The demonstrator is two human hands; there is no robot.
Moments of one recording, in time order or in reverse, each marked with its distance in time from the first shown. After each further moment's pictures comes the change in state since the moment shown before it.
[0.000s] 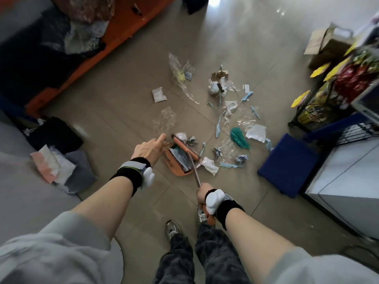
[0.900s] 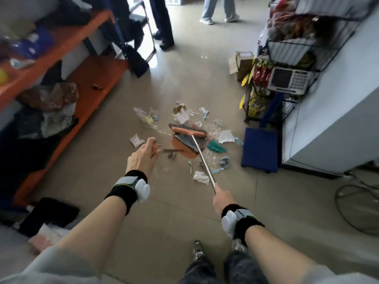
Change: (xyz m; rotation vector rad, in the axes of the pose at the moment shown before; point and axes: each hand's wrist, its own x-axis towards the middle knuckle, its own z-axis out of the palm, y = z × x) left_hand -0.138 0.018 -0.091 -0.125 0.396 0.353; right_hand -0.164 0.068 0.099 0.013 0.614 -0.012
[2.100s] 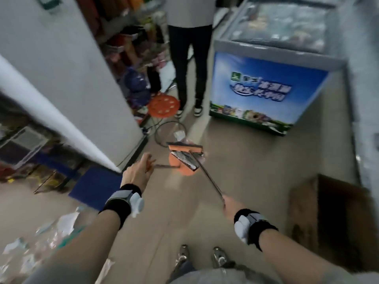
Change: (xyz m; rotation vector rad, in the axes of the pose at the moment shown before) left_hand -0.193 0.505 0.193 -0.092 -0.557 1.352; right_hand -0.330 0.352 0.103 0.870 0.378 0.977
